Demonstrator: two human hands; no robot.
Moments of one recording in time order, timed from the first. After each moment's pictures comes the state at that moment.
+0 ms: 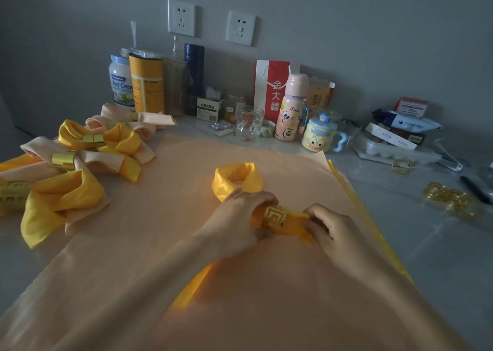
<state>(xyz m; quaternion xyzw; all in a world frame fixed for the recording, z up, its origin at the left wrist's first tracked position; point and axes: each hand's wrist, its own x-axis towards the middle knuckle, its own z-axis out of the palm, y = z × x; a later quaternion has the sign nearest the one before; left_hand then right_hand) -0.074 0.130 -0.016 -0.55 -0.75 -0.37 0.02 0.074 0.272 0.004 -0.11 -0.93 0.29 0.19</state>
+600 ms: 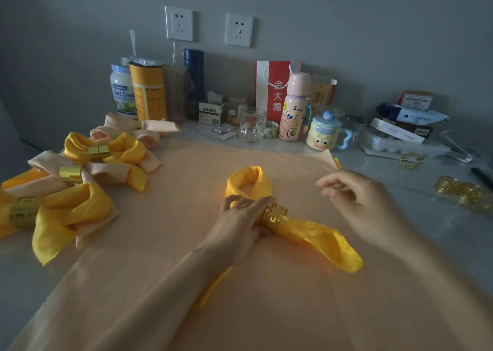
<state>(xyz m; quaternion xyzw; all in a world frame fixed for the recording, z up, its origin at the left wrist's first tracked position) -0.083 0.125 -0.029 -0.54 -0.79 -0.28 0.09 0.064 0.274 0.047 -0.16 -0.93 0.22 0.26</state>
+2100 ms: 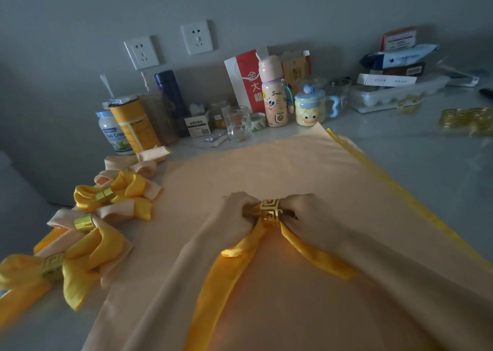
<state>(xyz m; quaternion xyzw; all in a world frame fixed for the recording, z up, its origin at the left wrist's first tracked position) -0.080 0.125 0.012 -0.49 -0.83 -0.26 -0.09 0.033 0.241 -0.014 -0.14 -0.93 0.28 0.19</state>
